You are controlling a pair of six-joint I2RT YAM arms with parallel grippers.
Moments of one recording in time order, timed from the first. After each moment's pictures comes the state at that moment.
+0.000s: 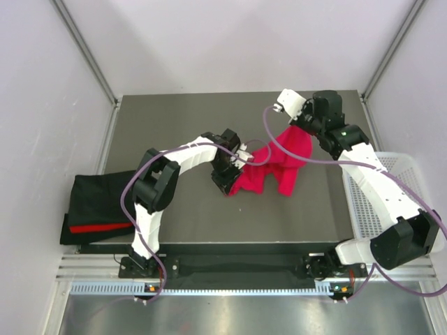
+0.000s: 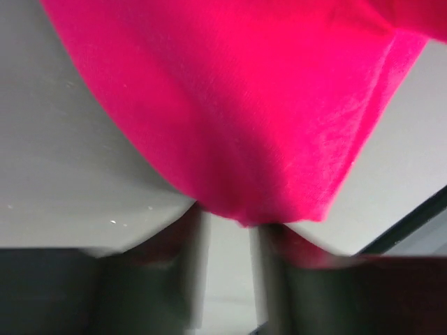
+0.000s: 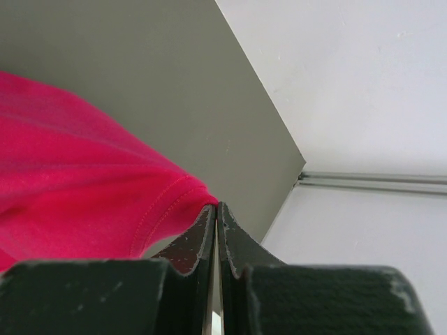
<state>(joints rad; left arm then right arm) -0.63 2.04 1.50 -0.88 0.32 0.18 0.35 1.34 1.35 -0.50 0.11 -0.82</state>
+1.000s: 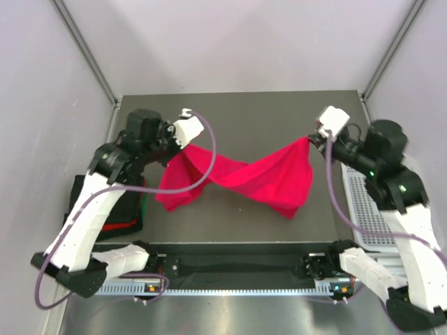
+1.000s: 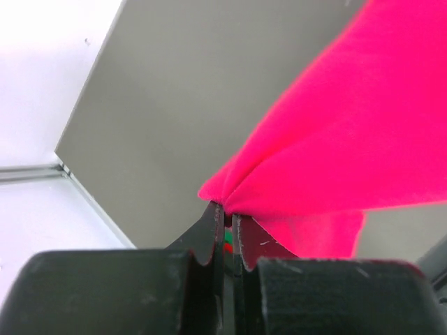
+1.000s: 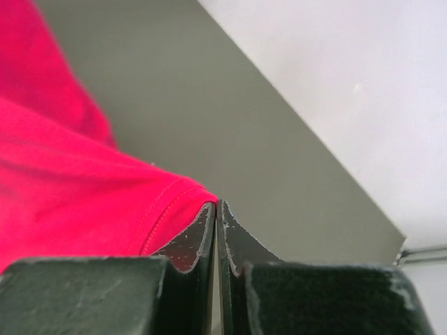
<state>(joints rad) -0.48 1.15 1.55 -1.04 0.06 0.57 0.28 0.86 1.30 -0.70 -0.41 -0.52</state>
